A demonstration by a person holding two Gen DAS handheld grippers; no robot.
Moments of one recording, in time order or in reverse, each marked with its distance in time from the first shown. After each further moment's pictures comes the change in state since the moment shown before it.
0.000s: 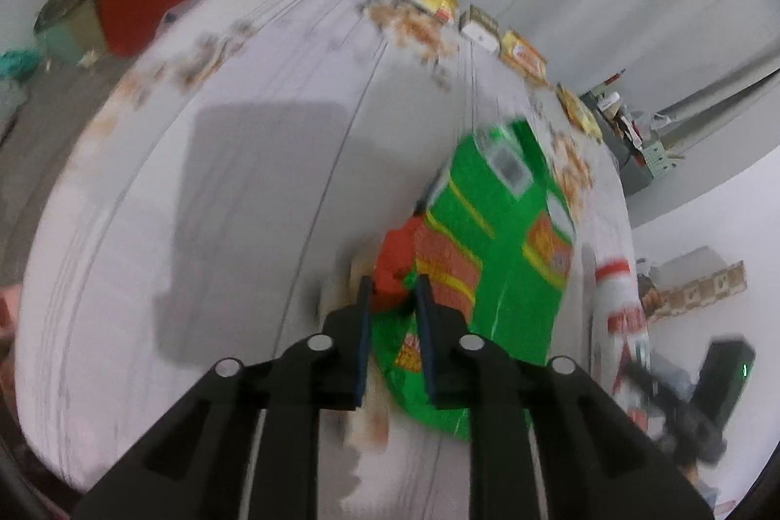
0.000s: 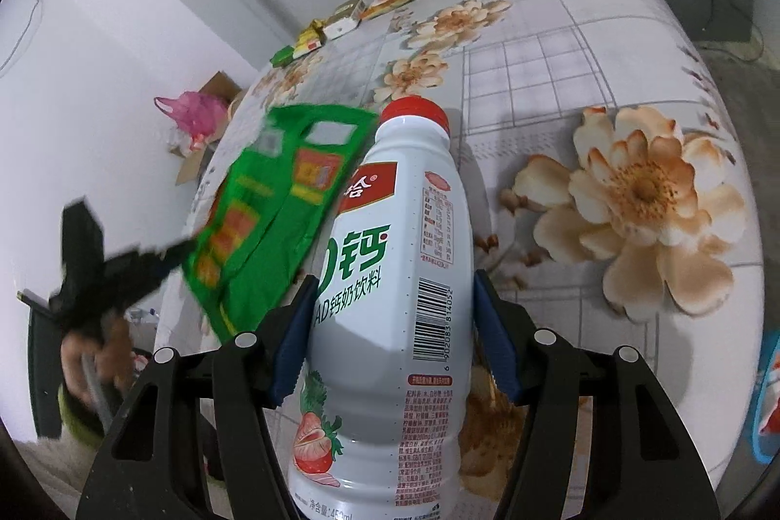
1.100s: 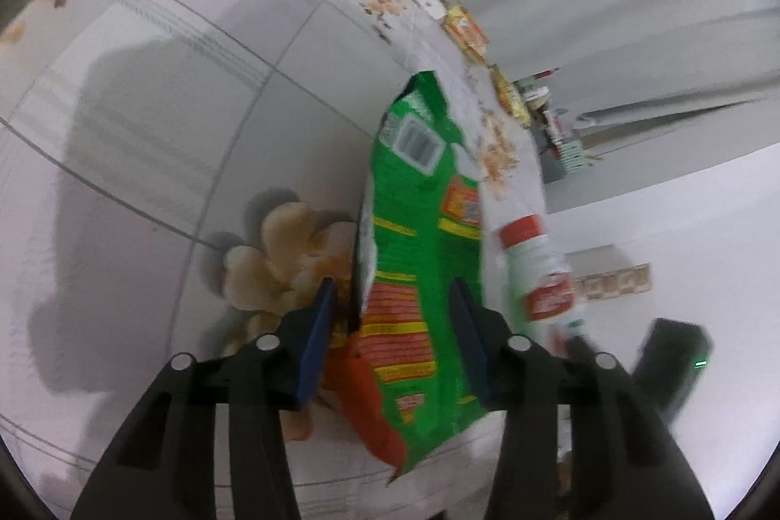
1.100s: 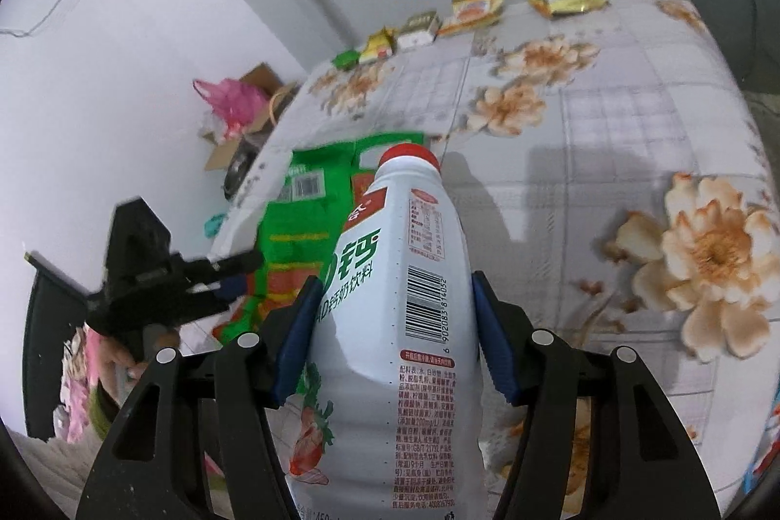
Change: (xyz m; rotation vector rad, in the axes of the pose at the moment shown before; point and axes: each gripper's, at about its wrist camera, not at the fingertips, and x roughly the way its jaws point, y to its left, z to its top) left arm 0.031 0.010 0.008 -0.098 0.100 -0.353; right arm 0.023 0.053 0.012 -0.116 -0.006 0.062
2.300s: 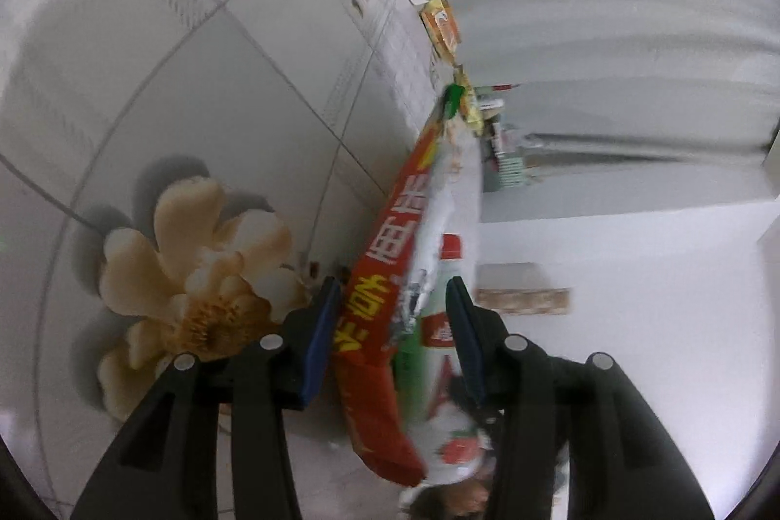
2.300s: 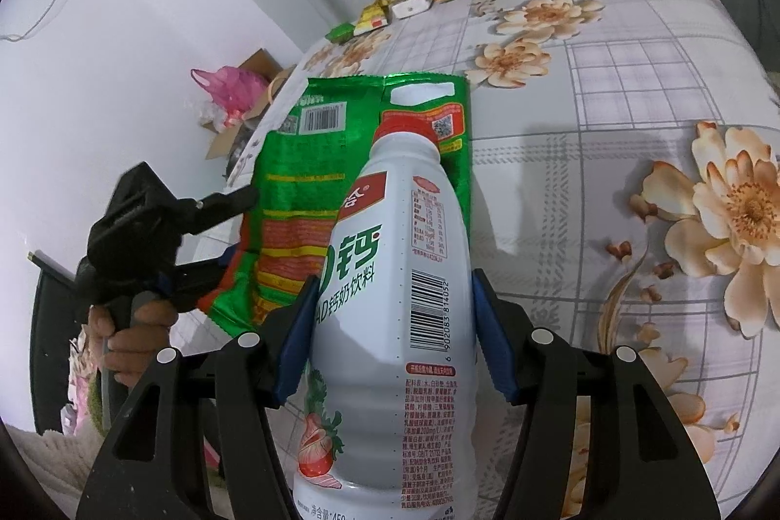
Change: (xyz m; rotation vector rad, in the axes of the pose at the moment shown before) left arm 0.033 0.013 0.009 -0.199 0.057 -0.243; right arm 0.014 -0.001 -0.019 0.031 0.004 0.022
